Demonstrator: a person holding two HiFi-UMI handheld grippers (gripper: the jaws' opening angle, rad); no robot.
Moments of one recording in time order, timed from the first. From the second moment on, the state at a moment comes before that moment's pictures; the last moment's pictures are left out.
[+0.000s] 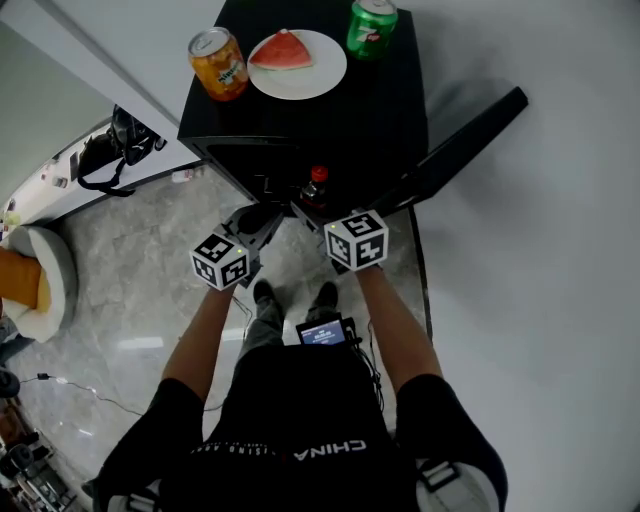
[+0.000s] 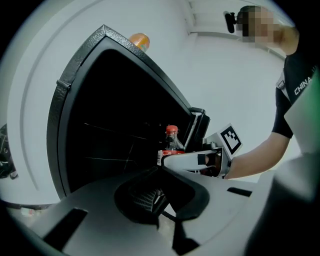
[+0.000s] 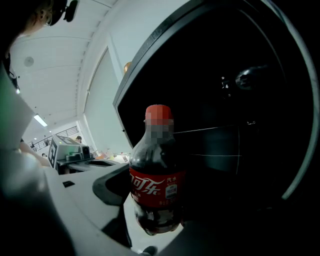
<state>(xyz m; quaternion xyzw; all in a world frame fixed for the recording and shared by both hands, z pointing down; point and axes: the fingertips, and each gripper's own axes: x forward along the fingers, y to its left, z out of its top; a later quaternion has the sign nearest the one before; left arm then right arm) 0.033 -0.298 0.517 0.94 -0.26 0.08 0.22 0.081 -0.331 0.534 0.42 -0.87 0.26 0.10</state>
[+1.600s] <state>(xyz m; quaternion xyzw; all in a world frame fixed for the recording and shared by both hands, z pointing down) -0.020 -0.386 0.644 0.87 -0.43 0.06 0.22 -0.014 -0.517 0.645 0.46 -0.88 0.12 0.08</state>
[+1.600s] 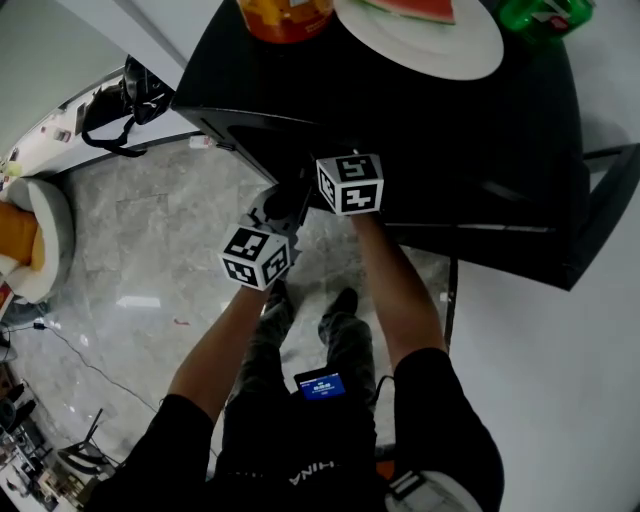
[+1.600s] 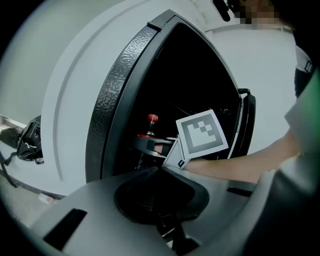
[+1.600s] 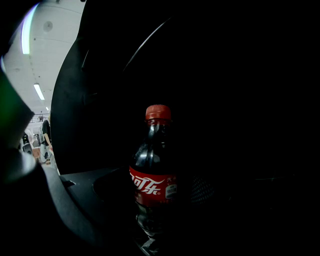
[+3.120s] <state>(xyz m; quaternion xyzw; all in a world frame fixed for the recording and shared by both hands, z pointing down) -0.018 -0.378 0.651 0.86 -0.44 0.04 0.25 -0.016 -0.507 0.685 0.43 -0.88 0.11 0.20</state>
